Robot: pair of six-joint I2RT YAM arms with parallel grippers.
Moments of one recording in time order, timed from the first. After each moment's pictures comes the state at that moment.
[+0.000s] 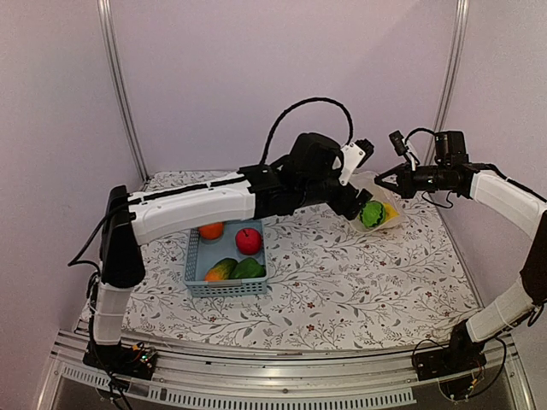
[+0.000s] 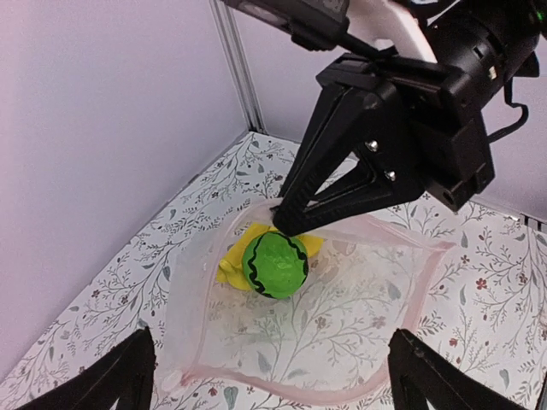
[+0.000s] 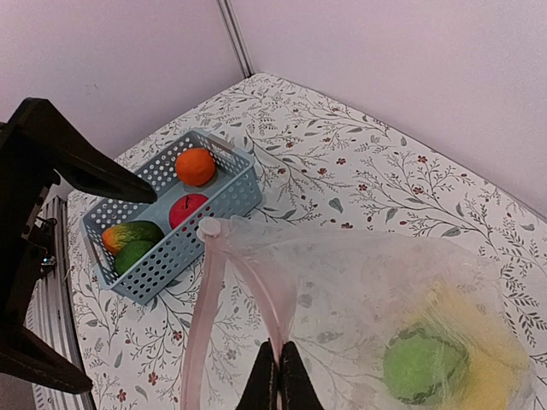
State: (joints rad) left arm -1.09 2.20 2.08 -0.25 -0.22 0.11; right arm 0.14 1.44 1.17 -0.33 -0.82 -0.22
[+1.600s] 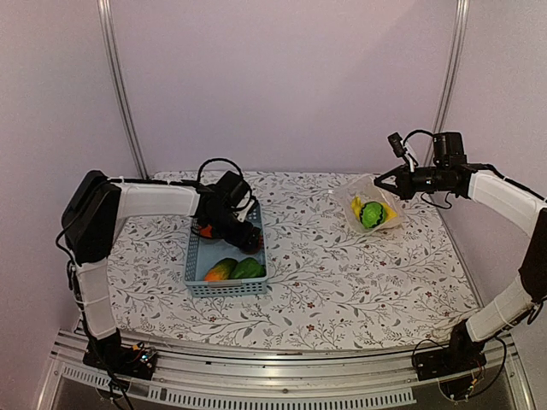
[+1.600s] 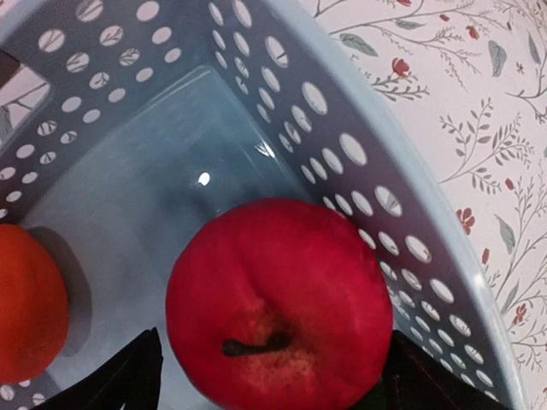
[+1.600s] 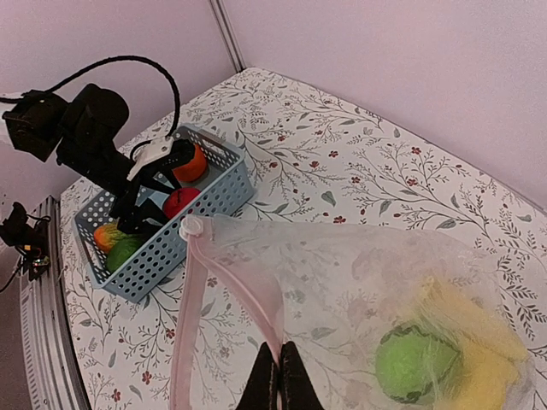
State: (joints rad) left arm -0.67 1.96 1.37 -0.53 -0.03 -0.18; right arm 0.14 1.46 1.17 -0.33 -0.80 -0.22
